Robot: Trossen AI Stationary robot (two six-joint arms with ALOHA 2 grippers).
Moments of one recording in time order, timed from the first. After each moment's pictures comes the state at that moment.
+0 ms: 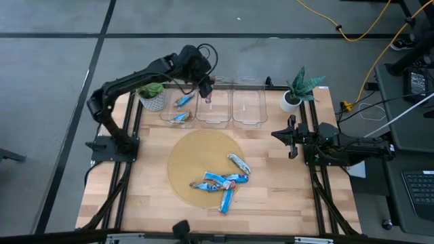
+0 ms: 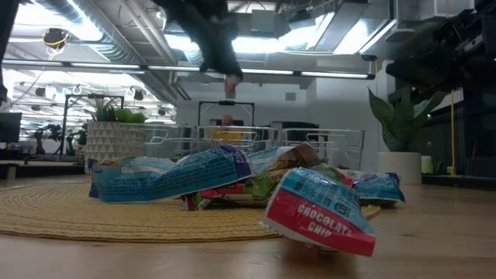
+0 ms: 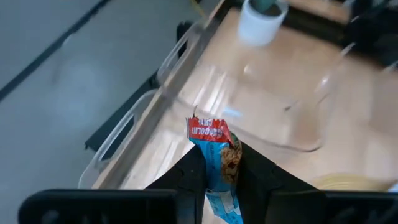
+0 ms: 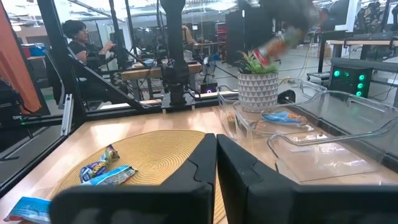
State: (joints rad) left arm 0.61 1.67 1.57 -0.63 0.15 0.05; right arm -0.07 0.05 0.01 0.08 0.03 0.10
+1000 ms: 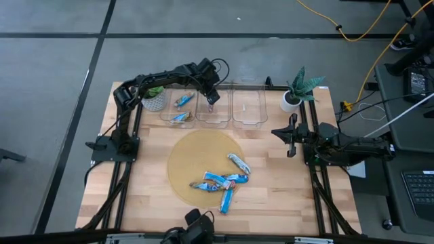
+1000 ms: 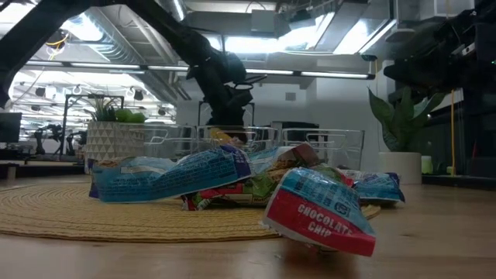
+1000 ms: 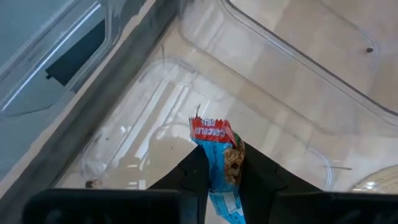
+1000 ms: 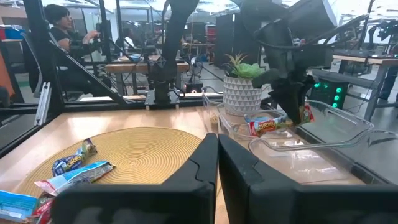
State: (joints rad) left arm 0.66 2.00 1.57 -0.58 0.21 0.01; right arm -0.07 0.05 0.01 0.08 0.09 0.00
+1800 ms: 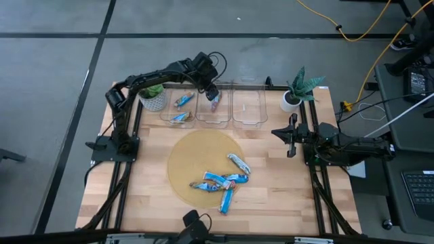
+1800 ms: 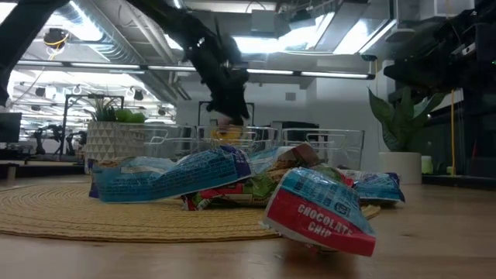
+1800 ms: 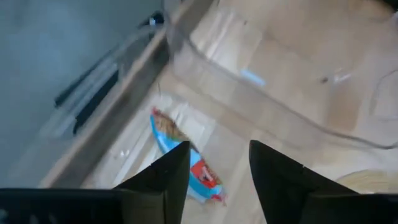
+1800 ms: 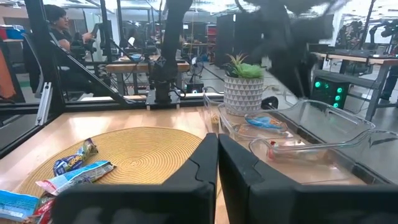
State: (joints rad) left arm 0.66 1.88 1.57 -0.58 0.23 0.01; right arm -0.07 0.05 0.01 0.08 0.09 0.00
